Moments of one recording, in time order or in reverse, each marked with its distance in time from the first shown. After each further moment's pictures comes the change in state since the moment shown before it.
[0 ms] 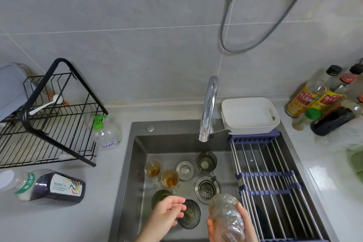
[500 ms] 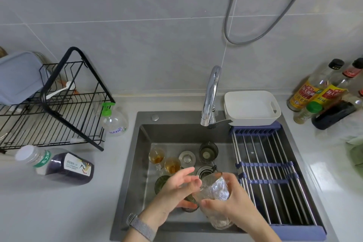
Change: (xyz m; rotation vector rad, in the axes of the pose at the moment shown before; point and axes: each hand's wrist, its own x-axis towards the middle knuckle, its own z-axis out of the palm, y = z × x) left_hand -0.036 0.038 0.008 -0.308 -0.193 0.151; right_hand -0.066 -0.024 0.066 -1.281 -0.014 -0.550
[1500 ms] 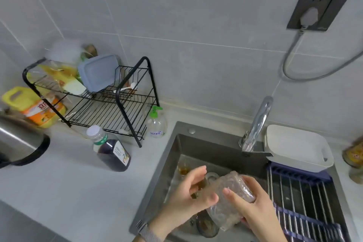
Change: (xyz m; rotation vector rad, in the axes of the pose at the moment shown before) left_hand -0.047 0.022 -0.011 0.186 0.279 0.237; right_hand 0.007 -0.066 0.011 -0.016 0.055 -0.189
